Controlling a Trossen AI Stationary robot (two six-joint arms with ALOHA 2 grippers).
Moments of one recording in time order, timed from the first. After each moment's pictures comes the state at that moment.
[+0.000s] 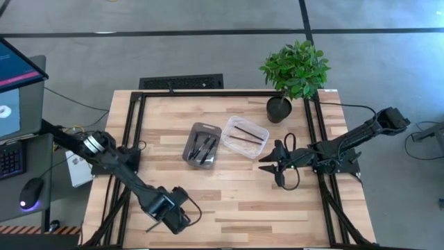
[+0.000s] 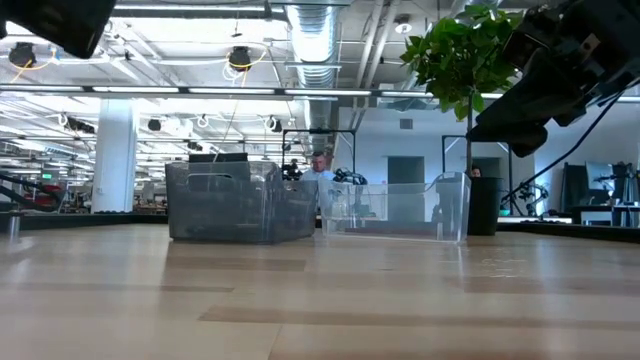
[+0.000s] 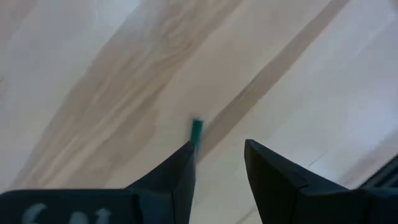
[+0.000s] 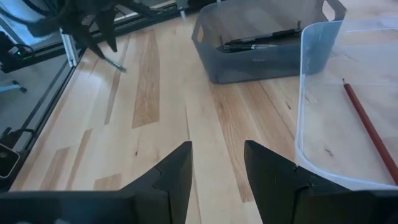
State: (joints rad) left arm -0.73 1.76 1.19 -0.85 -0.10 -1.52; right arm 0.34 1.02 0.28 0.28 0.29 0.38
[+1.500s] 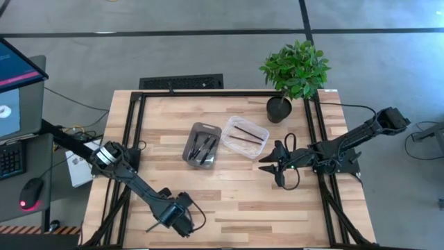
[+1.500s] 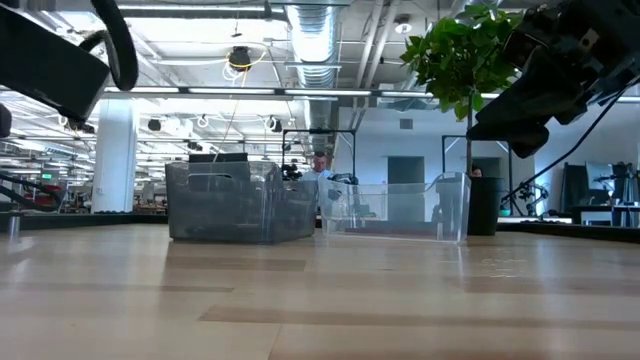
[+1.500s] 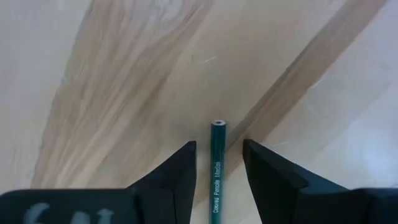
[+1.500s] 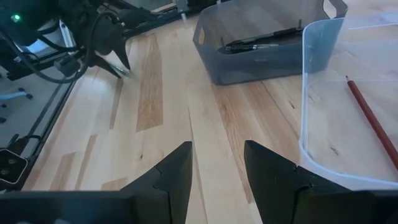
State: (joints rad) left arm -0.72 1.96 1.26 -0.92 -0.01 -1.36; right arm 0.34 1.02 0.28 0.29 0.29 0.42
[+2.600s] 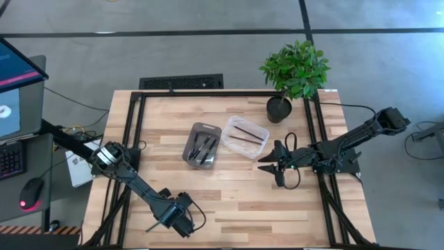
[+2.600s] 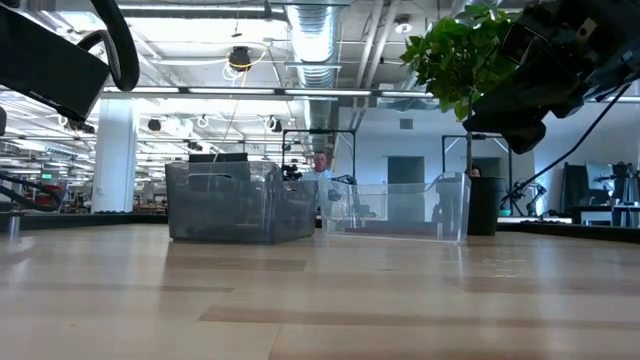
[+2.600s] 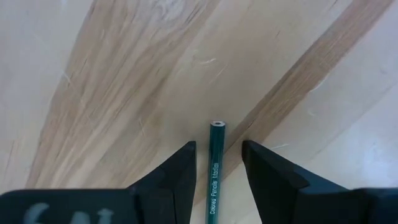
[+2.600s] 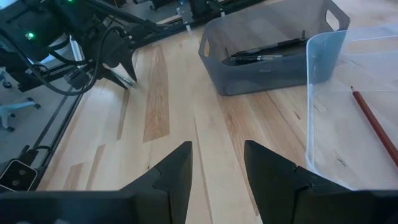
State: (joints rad) left arm -0.71 1.96 1.27 -0.92 -0.04 -1.38; right arm 0.34 1.02 0.28 0.33 0.29 0.42
